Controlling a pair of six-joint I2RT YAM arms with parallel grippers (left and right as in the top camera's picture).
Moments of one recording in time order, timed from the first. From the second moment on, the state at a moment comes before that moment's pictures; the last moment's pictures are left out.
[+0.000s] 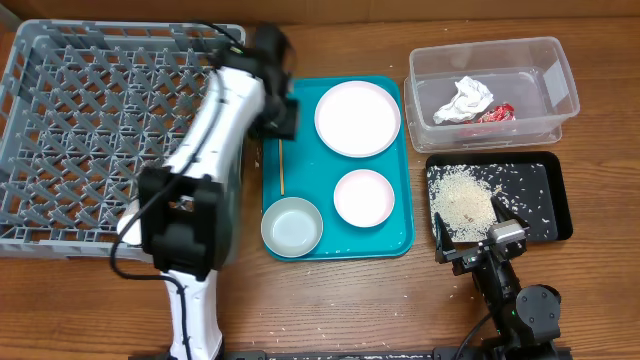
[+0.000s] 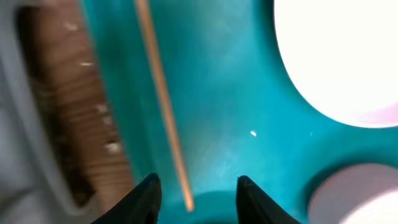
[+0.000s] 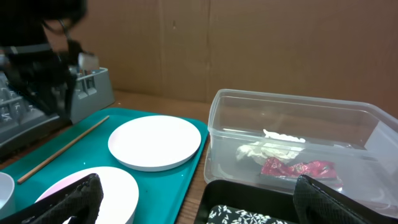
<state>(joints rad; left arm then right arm) -0.28 2.16 1.89 -1.19 0.06 -0.21 0.21 0.01 0.02 -0.03 -0.07 -0.04</state>
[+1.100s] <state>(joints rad) -0.28 2.16 1.77 -1.18 0.03 -0.27 0.21 0.01 0.02 -0.03 -0.07 -0.04</state>
